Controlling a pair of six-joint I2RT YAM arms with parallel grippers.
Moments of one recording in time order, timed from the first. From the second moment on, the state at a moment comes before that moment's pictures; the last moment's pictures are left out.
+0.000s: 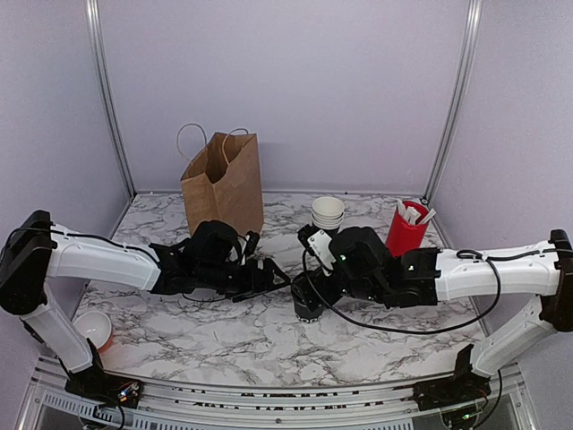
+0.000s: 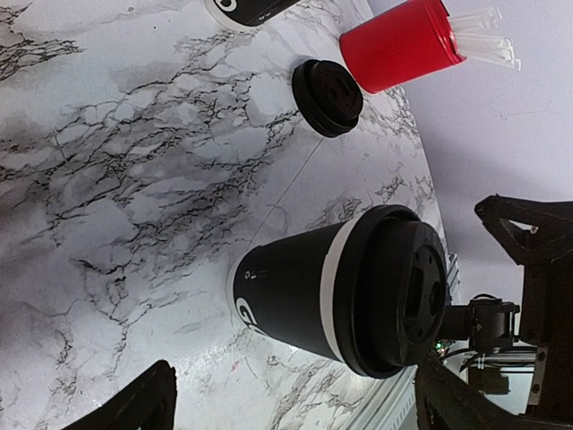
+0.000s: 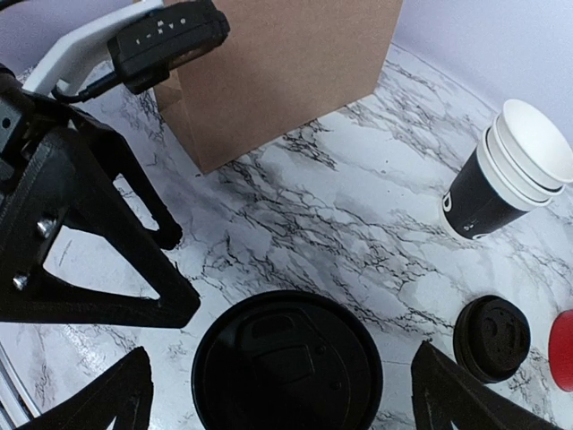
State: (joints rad) left arm -0.93 1.62 0.90 0.10 0.23 -0.89; right arm 1.12 1.39 0.92 -0.19 0.35 0.19
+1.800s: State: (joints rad) left arm -0.95 1.71 0.95 0.09 0.24 -0.87; right arm 0.86 1.30 0.83 -0.33 0.03 0.39
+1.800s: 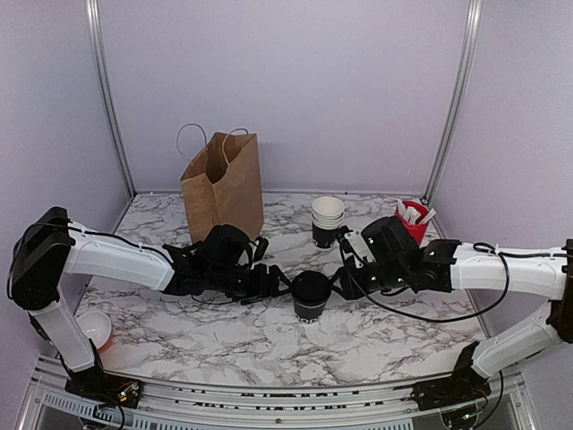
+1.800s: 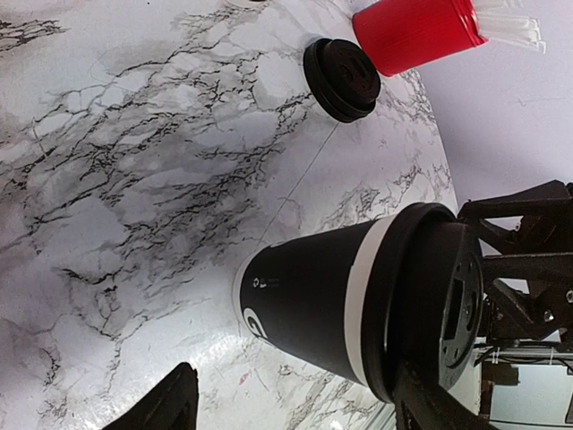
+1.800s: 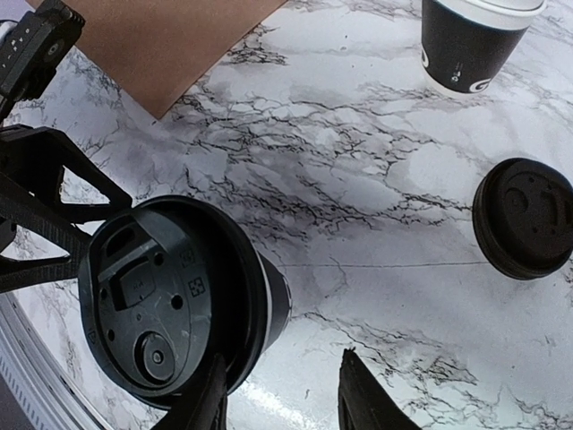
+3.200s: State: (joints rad) left arm -0.95 1.75 0.99 0.08 0.22 -0.89; right arm 0.85 1.34 0.92 -0.45 0.11 0.41
